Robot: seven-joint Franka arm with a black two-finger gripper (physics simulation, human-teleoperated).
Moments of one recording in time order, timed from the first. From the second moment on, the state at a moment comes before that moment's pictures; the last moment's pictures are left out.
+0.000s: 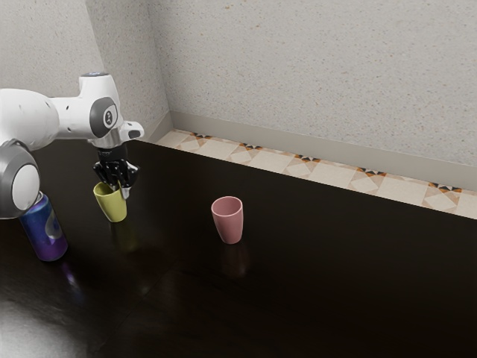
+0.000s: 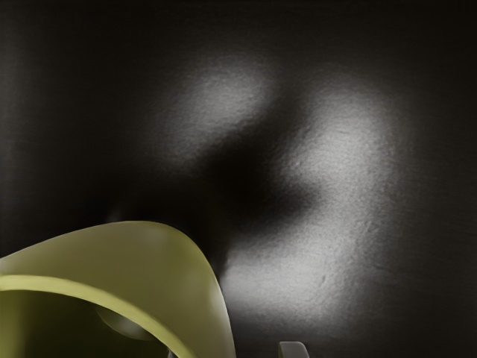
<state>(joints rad) 0.15 0.63 0.23 -1.45 -0.13 1.95 0.20</state>
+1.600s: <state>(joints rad) -0.16 0.28 0.28 -1.55 -0.04 1.85 0.21</state>
